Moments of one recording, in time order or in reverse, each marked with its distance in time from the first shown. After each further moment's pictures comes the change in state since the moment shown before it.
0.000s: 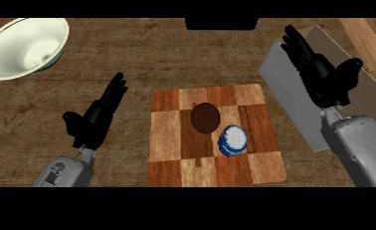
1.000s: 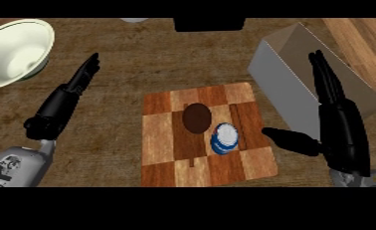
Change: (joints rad) left arm -0.045 0.232 0.032 -0.125 -0.133 -0.083 -0.048; right arm 0.198 -0.208 0.279 -0.498 0.874 -0.421 0.564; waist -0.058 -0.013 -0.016
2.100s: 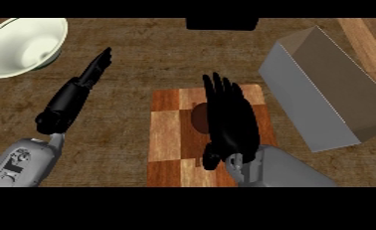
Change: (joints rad) left arm -0.059 -0.034 -0.016 -0.007 -0.029 -0.036 0.027; right arm -0.394 0.431 0.252 0.197 0.029 0.694 0.563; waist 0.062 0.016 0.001
